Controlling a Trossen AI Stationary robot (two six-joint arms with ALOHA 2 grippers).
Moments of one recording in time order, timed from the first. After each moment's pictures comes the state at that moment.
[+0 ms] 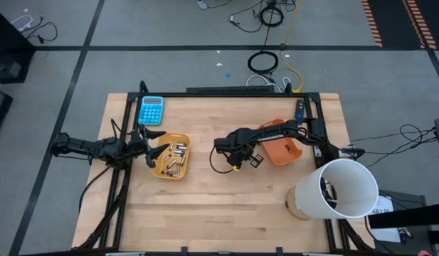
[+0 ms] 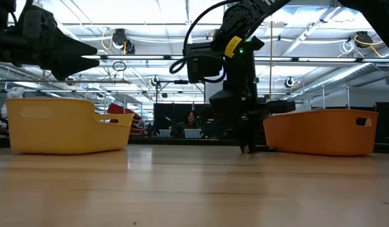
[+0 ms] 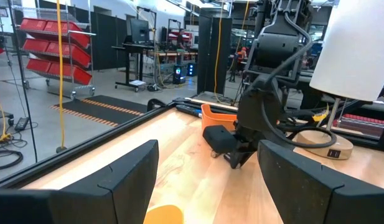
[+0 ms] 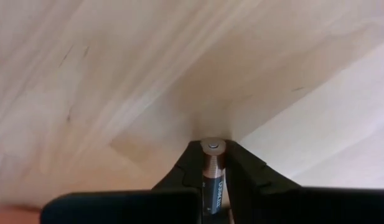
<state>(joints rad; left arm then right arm) -0.20 0.02 0.00 0.07 -0.53 -0.07 -0.06 2.12 1.49 -0.99 0.12 -0.86</state>
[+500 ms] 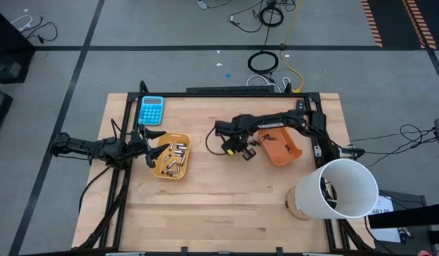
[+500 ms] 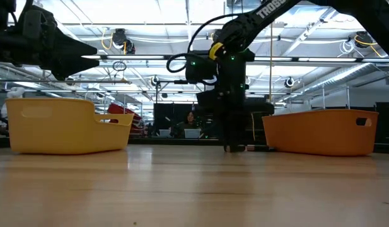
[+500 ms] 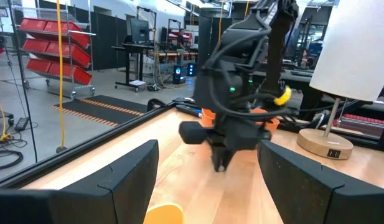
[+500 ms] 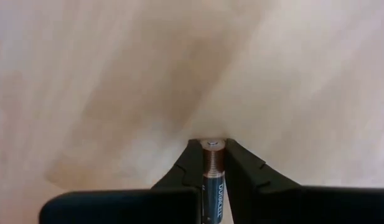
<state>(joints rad) -0.20 0.02 0.00 0.07 -0.53 -0.07 -0.22 2.12 1.50 -0.87 -0.02 -0.84</state>
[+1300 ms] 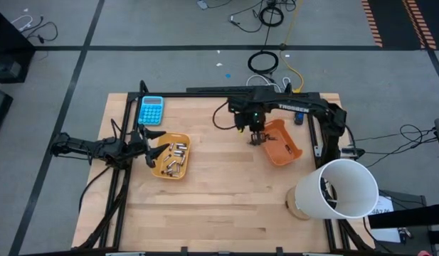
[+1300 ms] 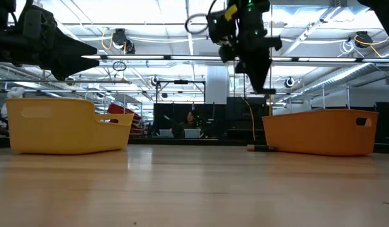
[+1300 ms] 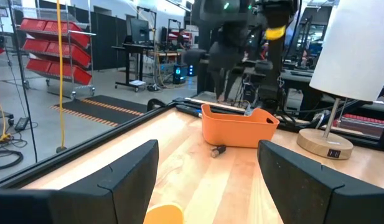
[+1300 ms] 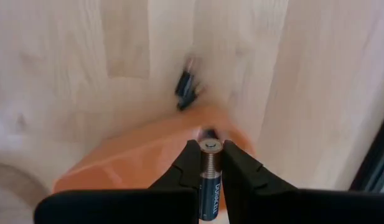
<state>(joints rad) -0.20 0.02 0.00 0.07 -0.53 -0.07 -0.33 1.90 1.74 -1.45 0.04 -0.34</state>
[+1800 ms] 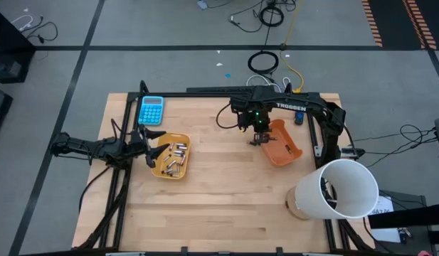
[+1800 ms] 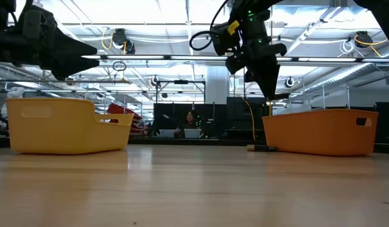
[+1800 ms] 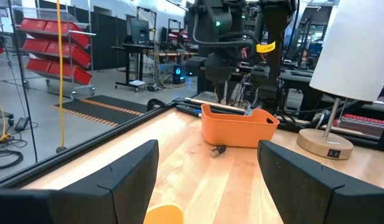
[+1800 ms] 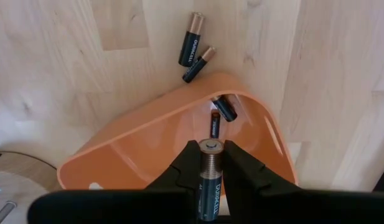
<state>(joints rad) -0.20 0.02 0.00 0.07 -0.53 -0.07 -0.36 1.91 1.68 -1.51 0.02 -0.27</state>
